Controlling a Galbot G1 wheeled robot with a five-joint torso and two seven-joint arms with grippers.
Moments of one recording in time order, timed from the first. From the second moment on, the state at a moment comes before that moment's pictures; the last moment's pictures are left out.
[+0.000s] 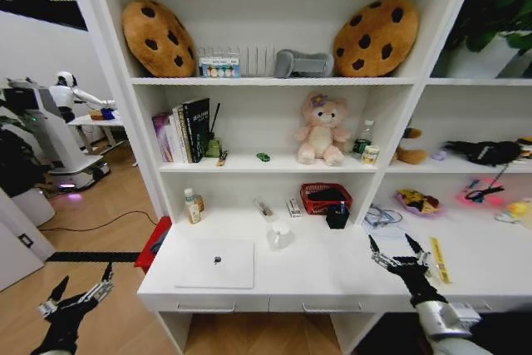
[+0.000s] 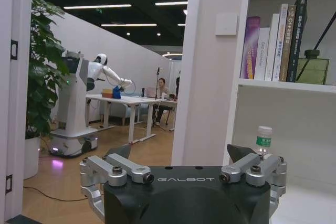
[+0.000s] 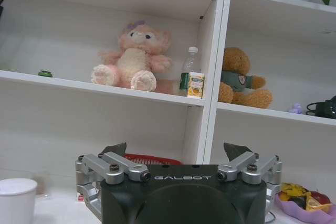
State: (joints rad) left arm 2.05 -1.24 -1.01 -2.24 -0.68 -0.17 -0.16; right arm -1.88 0.95 0.84 2.10 0.51 0.26 0.19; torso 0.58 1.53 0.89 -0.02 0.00
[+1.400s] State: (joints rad) left arm 2.05 -1.24 -1.01 -2.24 -0.68 -0.17 -0.16; right arm -1.88 0.95 0.84 2.10 0.51 0.26 0.19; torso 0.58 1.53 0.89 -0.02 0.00
